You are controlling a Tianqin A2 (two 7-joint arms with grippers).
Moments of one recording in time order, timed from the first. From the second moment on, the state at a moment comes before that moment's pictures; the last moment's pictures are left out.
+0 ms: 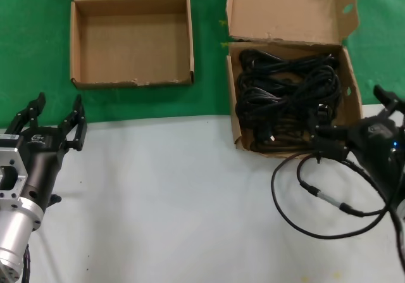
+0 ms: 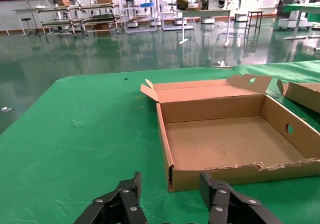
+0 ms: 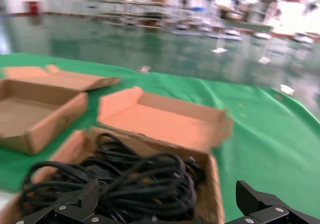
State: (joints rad) left arm -0.02 -0.30 1.61 -1.60 -1.80 0.01 0.01; right arm 0.05 0.38 -1.59 1.63 1.78 -0.13 -0.04
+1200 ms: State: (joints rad) left arm -0.02 -0.30 1.61 -1.60 -1.80 0.01 0.01; right arm 0.90 0.76 -2.02 1.37 1.48 -1.12 -0.64
